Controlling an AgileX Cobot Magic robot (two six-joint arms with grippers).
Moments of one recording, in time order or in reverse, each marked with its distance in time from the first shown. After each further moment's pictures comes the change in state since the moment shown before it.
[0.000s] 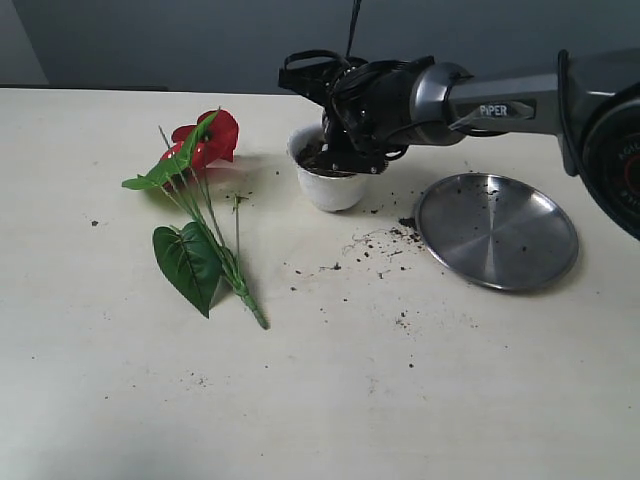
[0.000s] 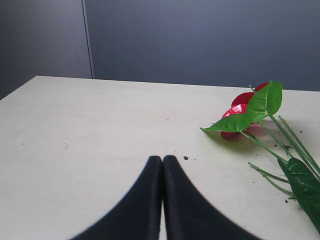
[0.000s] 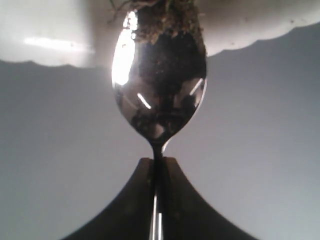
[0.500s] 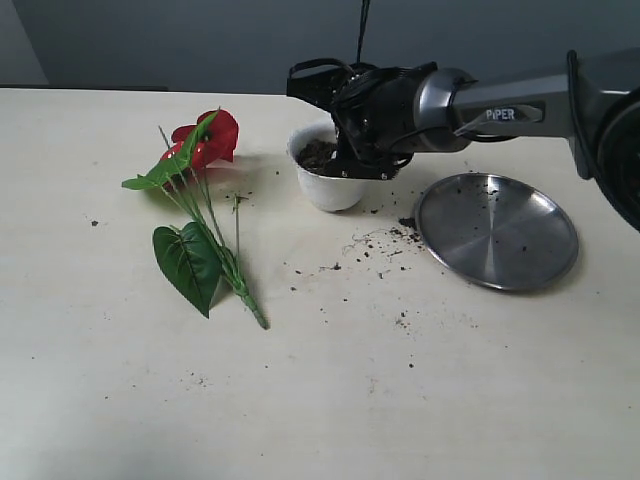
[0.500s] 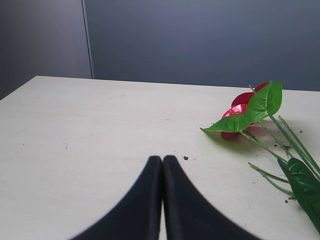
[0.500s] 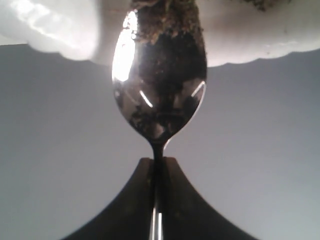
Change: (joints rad) left arm 0.000 0.000 0.000 0.000 0.000 0.000; right arm 0.013 -0.029 0.058 -0.001 0.067 -0.025
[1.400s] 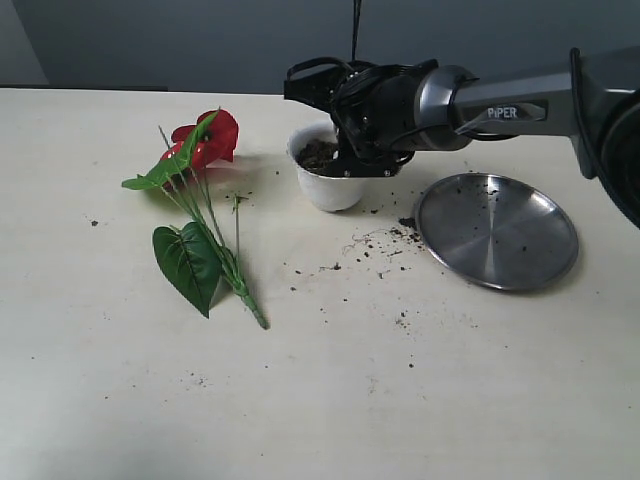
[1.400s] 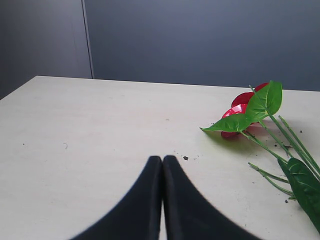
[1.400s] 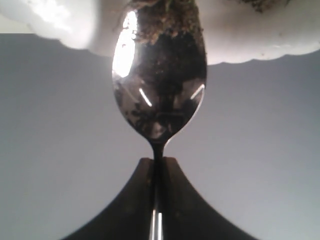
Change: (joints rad) left arm 0.000 0.000 0.000 0.000 0.000 0.000; right arm 0.002 -0.008 0.000 0.002 -0.014 -0.066
